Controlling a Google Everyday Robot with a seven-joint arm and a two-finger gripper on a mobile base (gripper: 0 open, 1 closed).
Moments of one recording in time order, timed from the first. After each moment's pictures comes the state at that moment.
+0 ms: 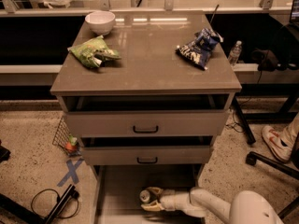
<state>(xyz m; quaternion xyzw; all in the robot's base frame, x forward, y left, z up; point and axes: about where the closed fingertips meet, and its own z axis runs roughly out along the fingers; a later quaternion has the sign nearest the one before) 0.497 0.005 0.183 -0.48 0.62 0.41 0.46</state>
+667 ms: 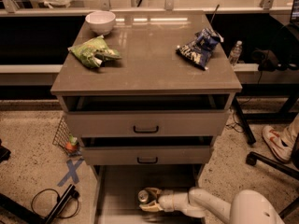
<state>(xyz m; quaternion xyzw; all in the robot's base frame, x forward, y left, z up) 0.494 0.012 0.191 -0.48 0.62 0.42 0.46</state>
